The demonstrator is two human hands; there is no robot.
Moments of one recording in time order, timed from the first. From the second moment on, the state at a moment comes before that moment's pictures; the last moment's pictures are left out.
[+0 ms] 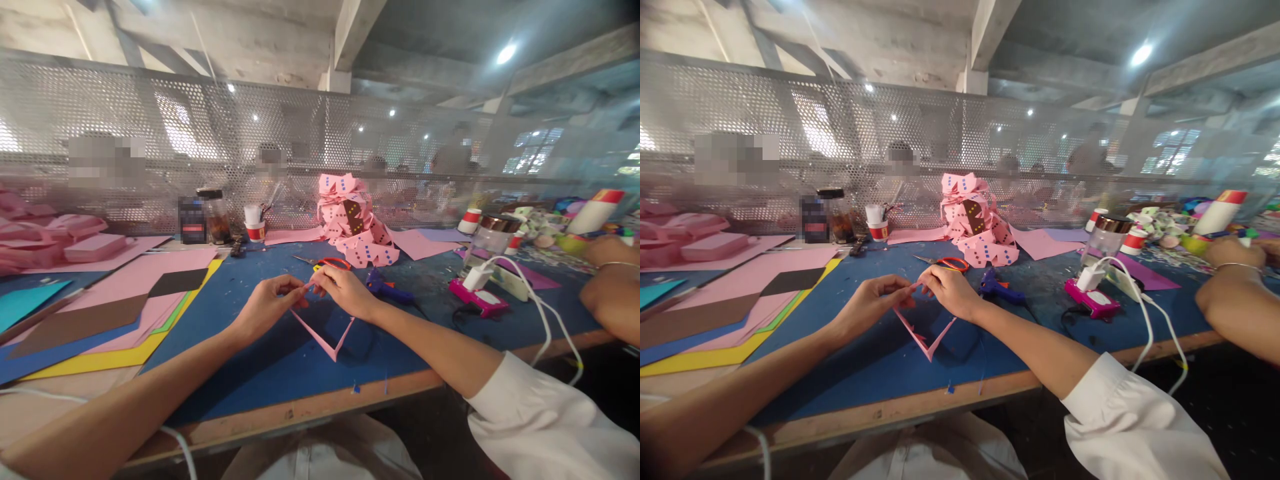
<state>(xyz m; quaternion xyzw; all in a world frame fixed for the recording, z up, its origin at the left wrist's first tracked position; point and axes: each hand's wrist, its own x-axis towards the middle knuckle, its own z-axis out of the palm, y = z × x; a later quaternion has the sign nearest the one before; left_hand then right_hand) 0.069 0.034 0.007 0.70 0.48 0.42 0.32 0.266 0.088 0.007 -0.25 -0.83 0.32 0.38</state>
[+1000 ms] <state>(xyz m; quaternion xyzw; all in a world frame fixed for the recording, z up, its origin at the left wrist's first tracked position) 0.069 0.034 0.006 0.71 0.48 0.41 0.32 0.267 0.092 0.003 -0.27 -0.84 0.26 0.38</state>
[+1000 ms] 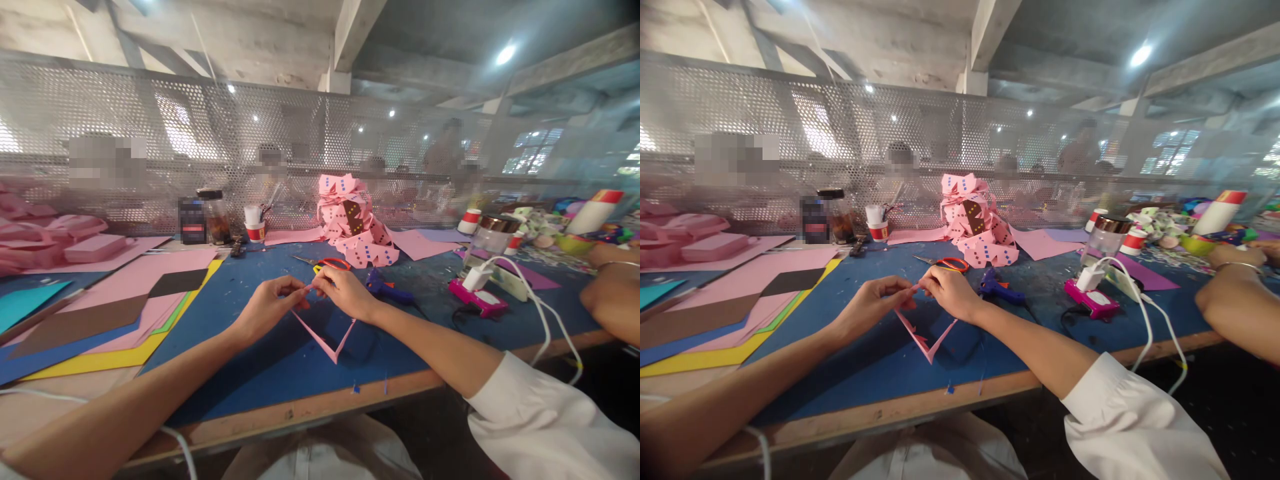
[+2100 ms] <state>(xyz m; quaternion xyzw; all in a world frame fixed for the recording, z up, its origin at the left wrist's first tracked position) 0.051 0.049 0.009 0.65 0.53 0.47 0.27 0.271 0.064 0.022 -0.20 -0.89 0.05 0.41</state>
